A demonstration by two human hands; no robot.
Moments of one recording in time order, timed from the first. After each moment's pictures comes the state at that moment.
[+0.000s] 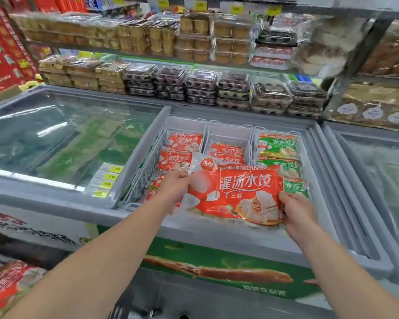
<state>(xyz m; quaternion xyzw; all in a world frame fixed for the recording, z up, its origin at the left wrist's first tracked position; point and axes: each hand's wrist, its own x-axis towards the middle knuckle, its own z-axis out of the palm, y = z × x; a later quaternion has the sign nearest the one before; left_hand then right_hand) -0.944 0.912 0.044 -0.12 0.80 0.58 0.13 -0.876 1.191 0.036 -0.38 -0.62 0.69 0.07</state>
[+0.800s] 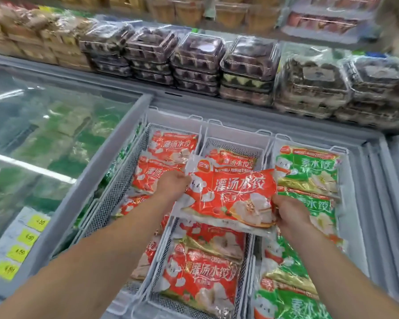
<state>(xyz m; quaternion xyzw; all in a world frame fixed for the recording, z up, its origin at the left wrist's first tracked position) -1.264 1.026 -0.061 -0.21 0.82 0.51 0.16 -1.217 1.301 -0.064 -0.42 -0.65 0.63 -0.07</state>
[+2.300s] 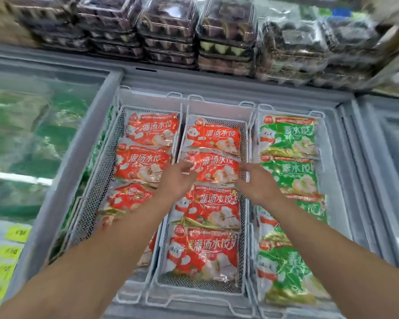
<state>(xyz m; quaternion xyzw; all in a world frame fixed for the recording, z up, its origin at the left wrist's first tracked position) -1.246 1.026 -0.077 -0.03 0.88 0.42 0.23 -1.203 1.240 -0.037 -0.11 -0.94 0.26 -0.19</state>
